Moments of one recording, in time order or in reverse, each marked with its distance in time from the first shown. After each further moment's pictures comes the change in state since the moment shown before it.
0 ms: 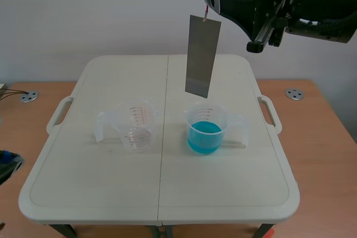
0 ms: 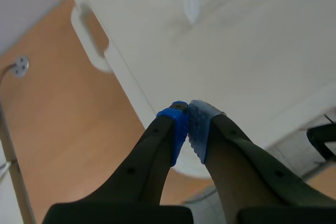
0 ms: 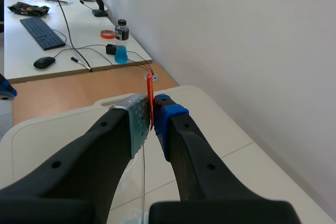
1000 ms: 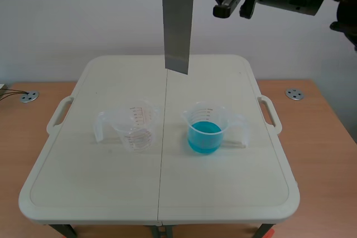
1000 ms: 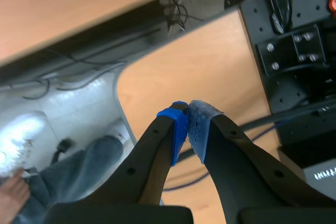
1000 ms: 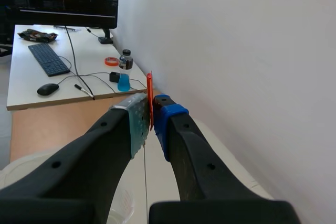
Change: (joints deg) left arm 20.6 15.8 2.0 -11.5 2.2 -0.2 -4.9; right arm 6.6 -8.5 -1.9 0.0 0.0 0.0 -3.8
